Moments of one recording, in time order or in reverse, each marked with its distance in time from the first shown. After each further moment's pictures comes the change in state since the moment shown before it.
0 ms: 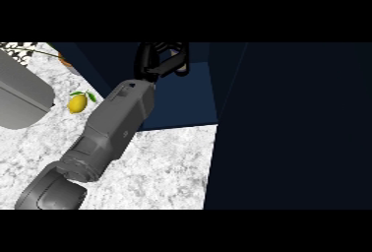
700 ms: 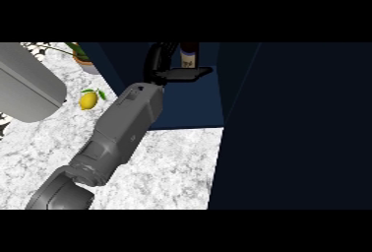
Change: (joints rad) left arm 0.021 -0.042 -0.001 -0.057 0.014 -0.087 0.020; right arm 0.054 -0.014 -0.025 -0.013 -0.002 -0.009 0.001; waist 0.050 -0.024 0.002
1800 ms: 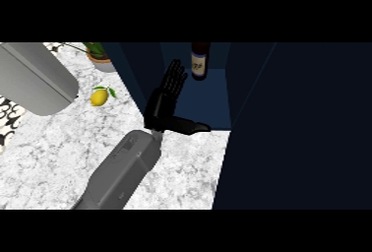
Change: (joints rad) left arm 0.504 -0.002 -0.306 -0.611 0.152 -0.021 0.122; right arm 0.028 -0.010 -0.031 -0.001 0.004 -0.030 0.008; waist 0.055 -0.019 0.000
